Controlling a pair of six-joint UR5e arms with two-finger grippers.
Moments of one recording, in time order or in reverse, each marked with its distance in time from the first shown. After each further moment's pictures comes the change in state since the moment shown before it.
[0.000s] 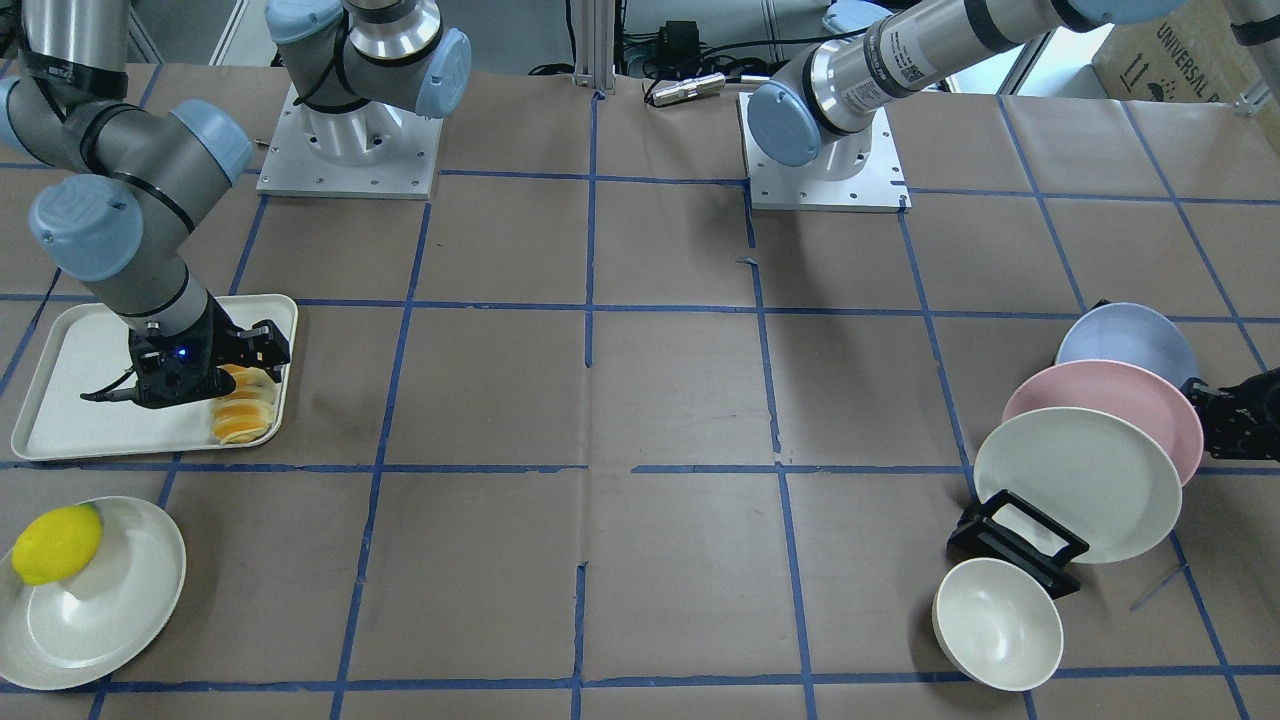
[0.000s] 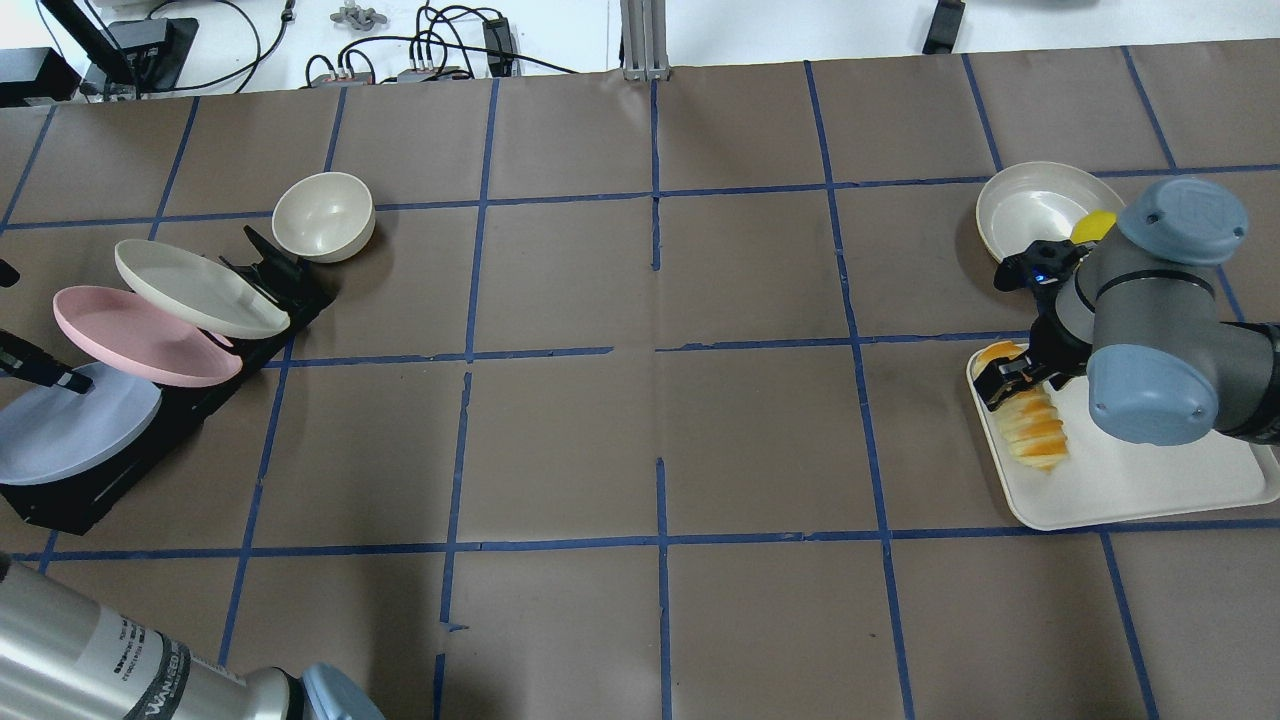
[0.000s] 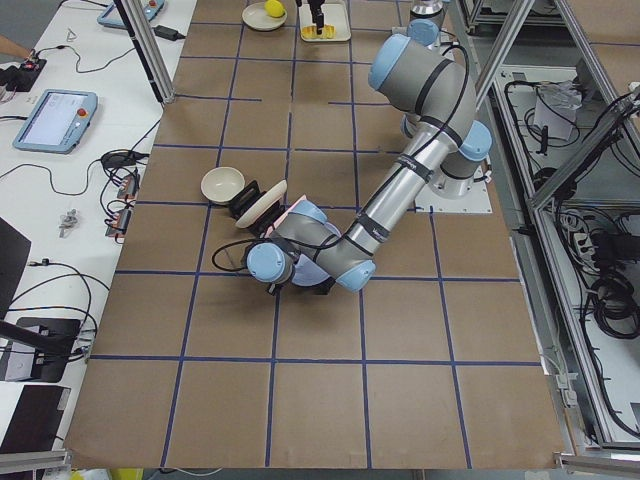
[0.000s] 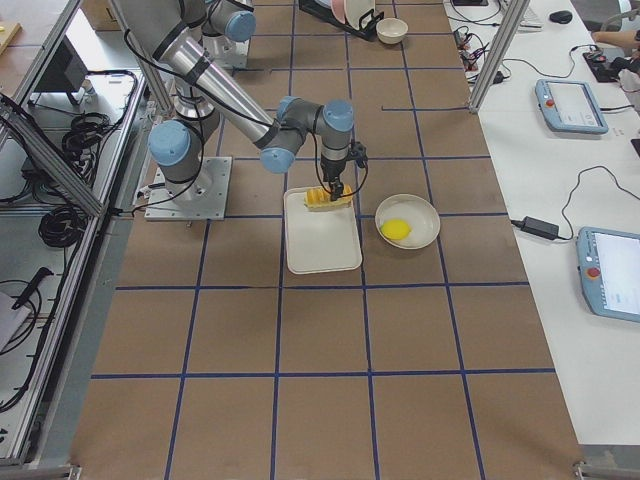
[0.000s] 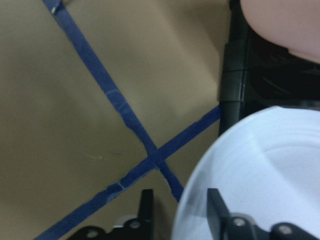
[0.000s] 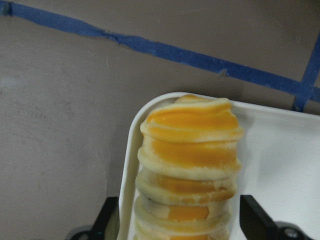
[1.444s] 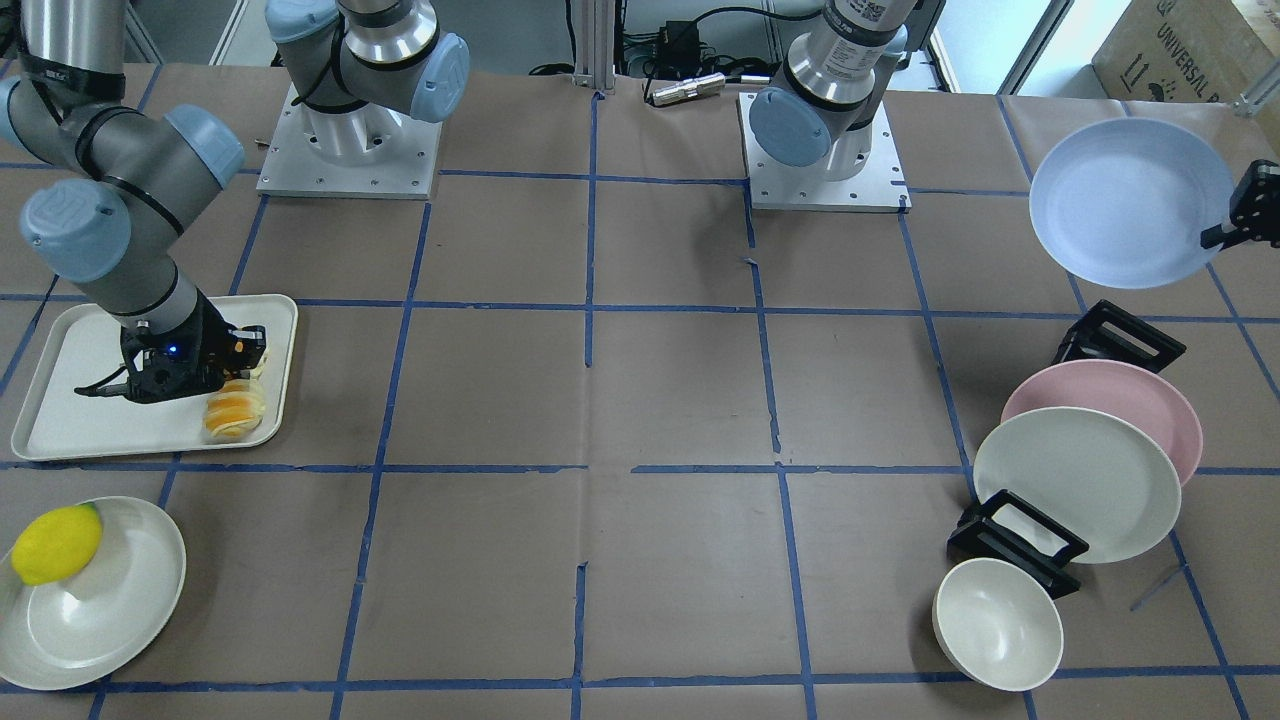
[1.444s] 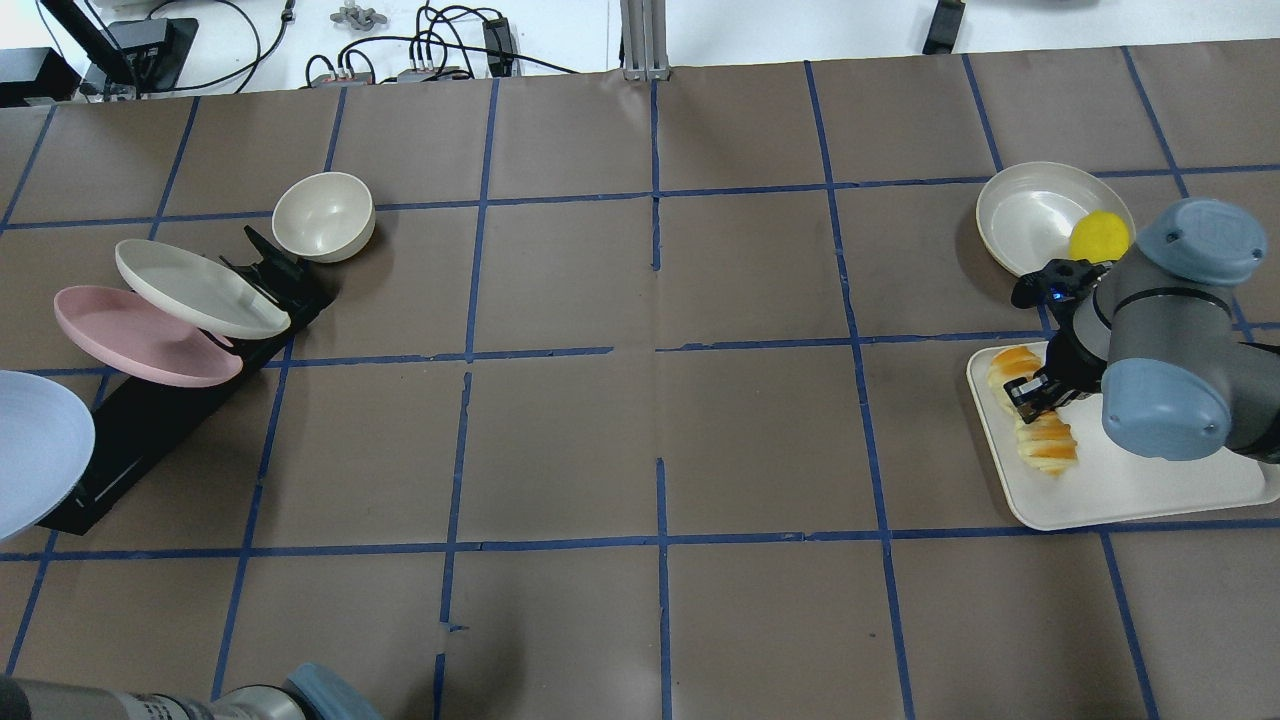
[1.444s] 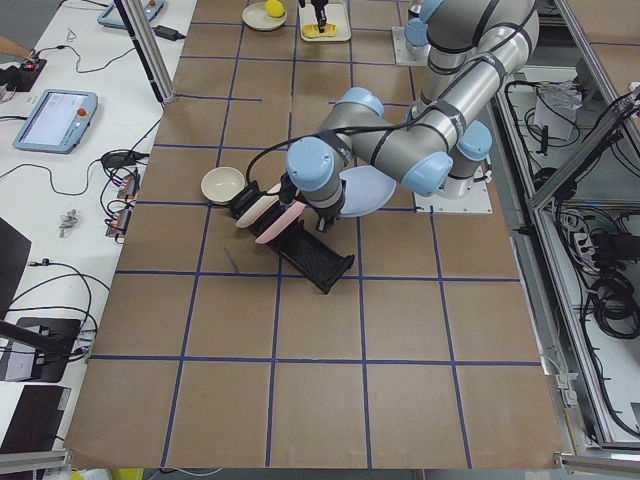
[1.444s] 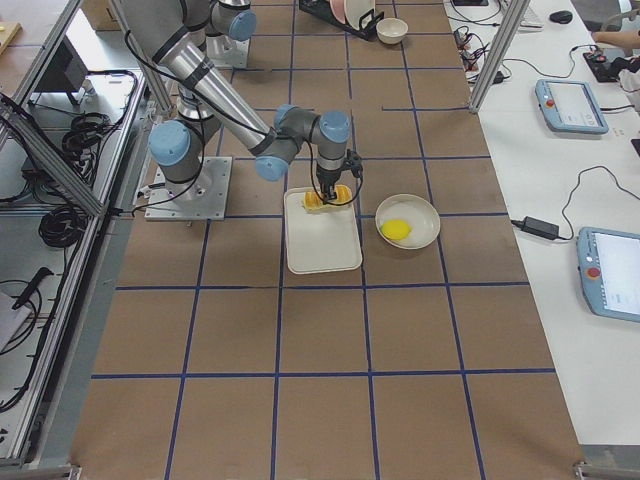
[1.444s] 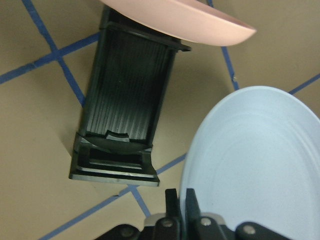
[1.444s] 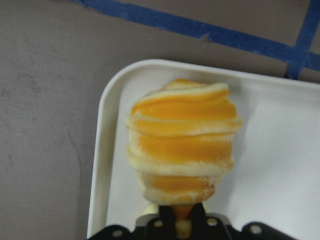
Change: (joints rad) left arm 0.024 0.497 -0.033 -0.512 0.116 -0.203; right arm -0.050 0.001 0.031 -0.020 -0.017 -0.024
